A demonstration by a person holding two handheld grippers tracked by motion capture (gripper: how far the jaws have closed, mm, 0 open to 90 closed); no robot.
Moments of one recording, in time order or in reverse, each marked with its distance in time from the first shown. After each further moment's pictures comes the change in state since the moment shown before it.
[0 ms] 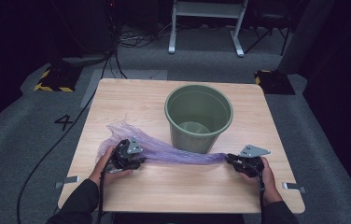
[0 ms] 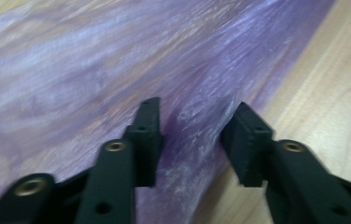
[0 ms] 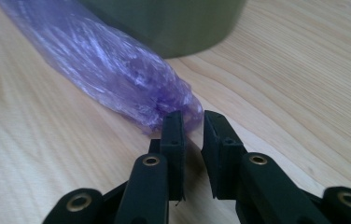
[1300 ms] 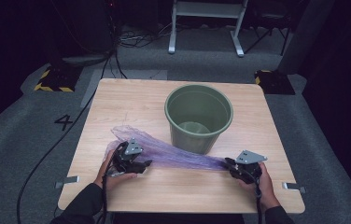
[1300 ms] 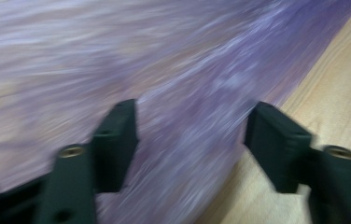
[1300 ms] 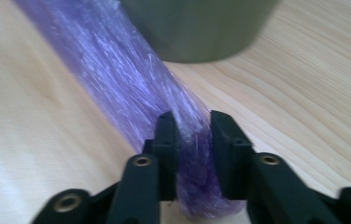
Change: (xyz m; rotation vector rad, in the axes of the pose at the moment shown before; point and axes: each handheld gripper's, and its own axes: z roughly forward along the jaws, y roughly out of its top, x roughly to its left) left arm -0.007 -0.006 -0.002 -0.131 -0.039 -0.146; right arm 0.027 0.004 -0.009 0.002 -0.015 -0.022
